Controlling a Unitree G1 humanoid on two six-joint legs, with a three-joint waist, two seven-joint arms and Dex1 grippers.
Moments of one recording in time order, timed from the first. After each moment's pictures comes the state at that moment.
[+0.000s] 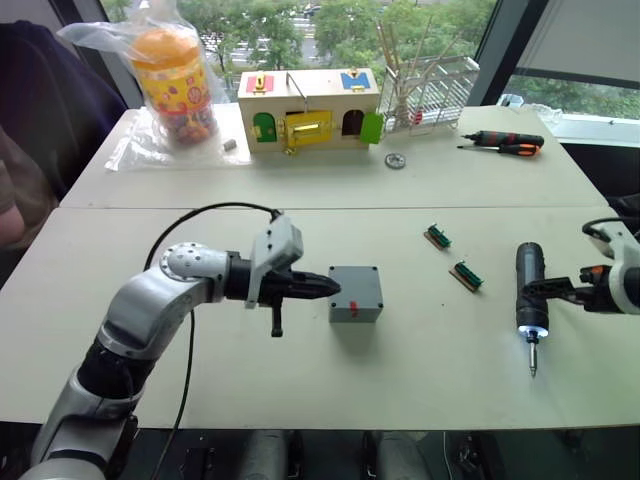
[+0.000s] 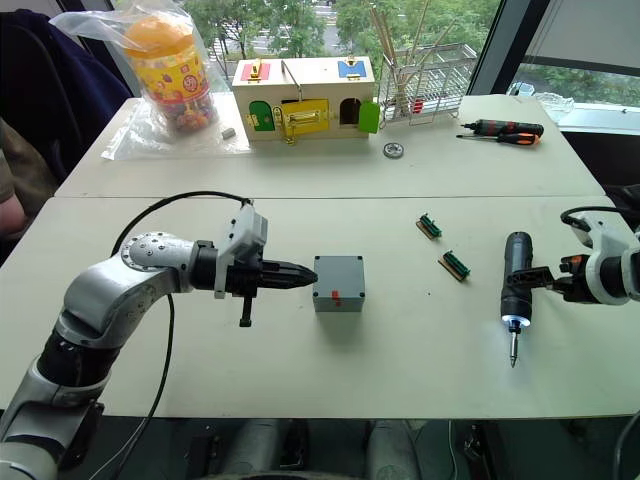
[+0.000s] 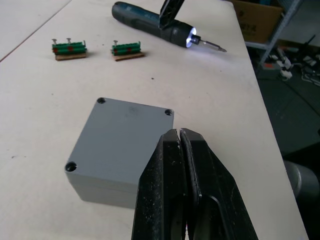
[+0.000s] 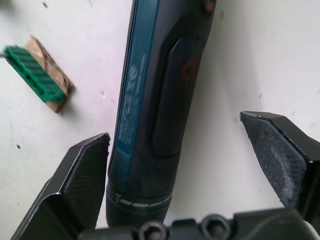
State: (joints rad) left arm -0.55 0.60 -0.15 -0.33 -0.54 0.77 -0.99; right arm -0.63 -1.22 0.02 0.43 0.56 1.25 0.82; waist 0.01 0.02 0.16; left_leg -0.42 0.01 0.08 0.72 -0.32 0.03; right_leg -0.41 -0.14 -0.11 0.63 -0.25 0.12
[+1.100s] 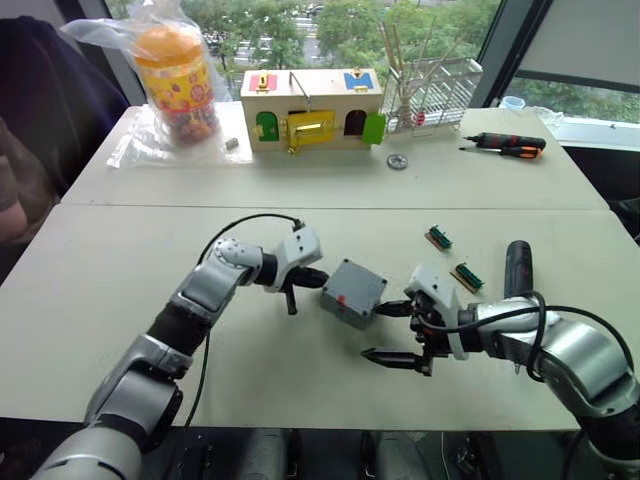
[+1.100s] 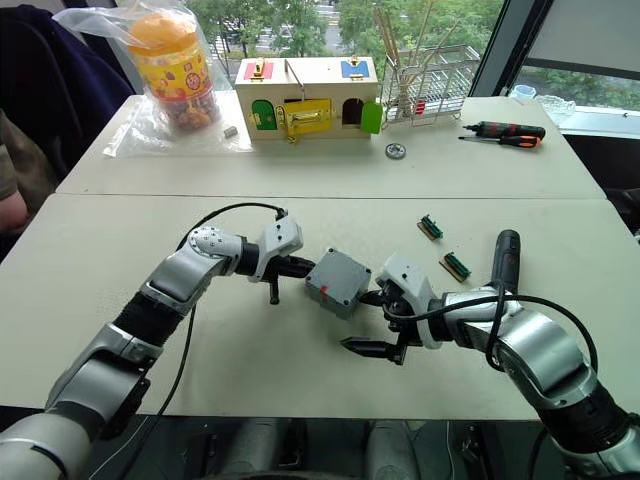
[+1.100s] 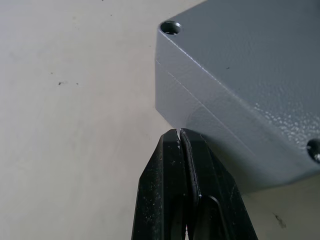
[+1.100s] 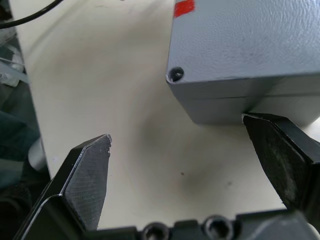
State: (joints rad) left arm -0.74 0.41 -0.40 0.28 -0.12 0.40 -1.06; right arm -0.24 -0.82 0.15 -0.59 0.59 0.98 0.81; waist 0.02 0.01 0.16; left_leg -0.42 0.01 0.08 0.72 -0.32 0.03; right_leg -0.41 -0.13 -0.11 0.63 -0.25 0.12
